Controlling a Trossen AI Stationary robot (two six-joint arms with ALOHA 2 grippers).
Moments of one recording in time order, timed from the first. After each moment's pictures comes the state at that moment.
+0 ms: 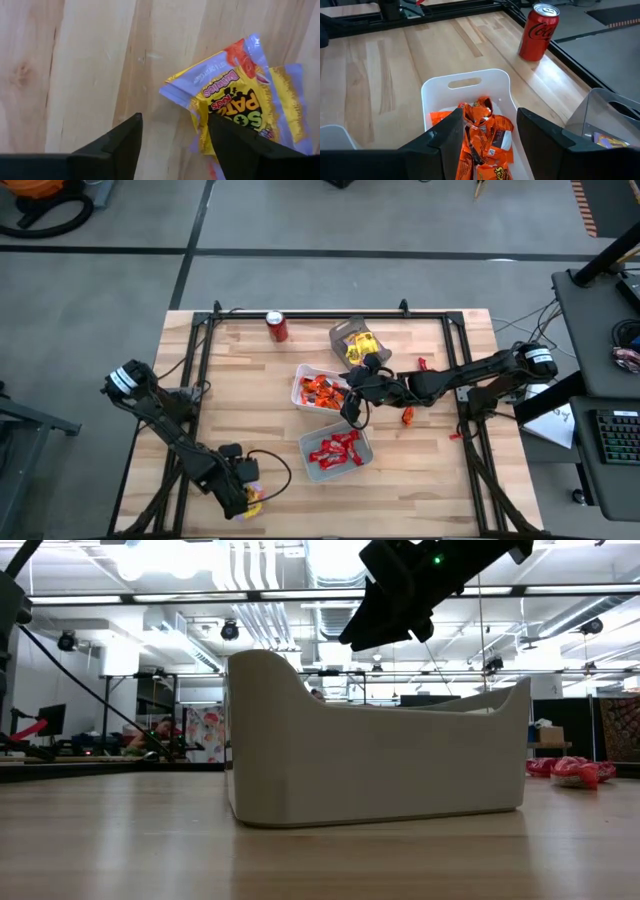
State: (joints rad) left arm -0.86 1.63 0.89 -0.60 -0.11 -1.08; right arm 0.10 1.50 0.96 -0.01 0.47 0.24
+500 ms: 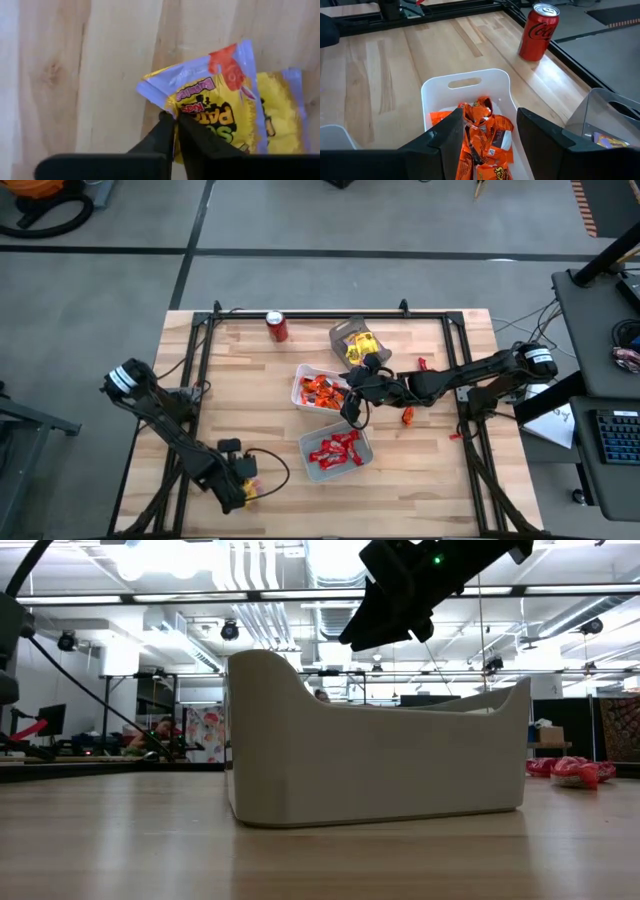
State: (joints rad) left arm -0.86 1.62 0.84 -0.62 -0.15 -1.03; right arm 0.10 1.51 0.96 -0.01 0.47 0.24
